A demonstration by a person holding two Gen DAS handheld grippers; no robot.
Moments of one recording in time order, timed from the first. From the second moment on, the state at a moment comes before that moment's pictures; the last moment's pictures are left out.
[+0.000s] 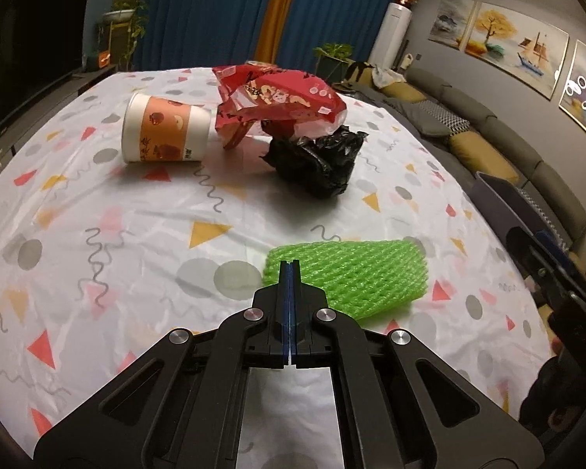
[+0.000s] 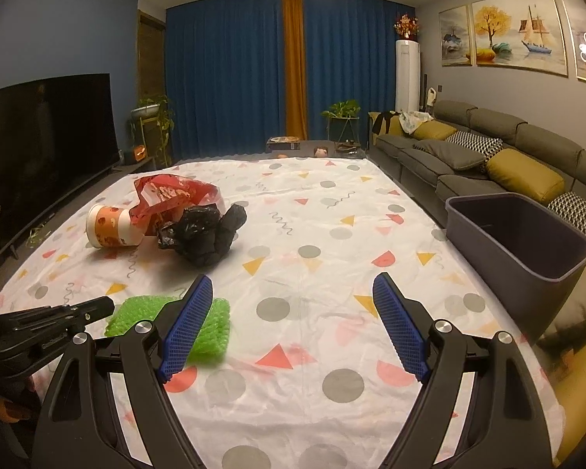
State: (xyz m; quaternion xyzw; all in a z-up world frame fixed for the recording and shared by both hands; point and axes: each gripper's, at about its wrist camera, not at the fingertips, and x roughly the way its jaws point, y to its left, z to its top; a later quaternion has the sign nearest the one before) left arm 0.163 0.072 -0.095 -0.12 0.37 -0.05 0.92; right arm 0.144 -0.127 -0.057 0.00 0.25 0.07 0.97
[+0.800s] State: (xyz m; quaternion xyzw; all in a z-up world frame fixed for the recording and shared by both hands) left arm 0.199 0.016 -0.115 -0.06 0.42 0.00 0.90; right arm 0.145 -0.158 -0.056 0.03 0.25 0.05 0.97
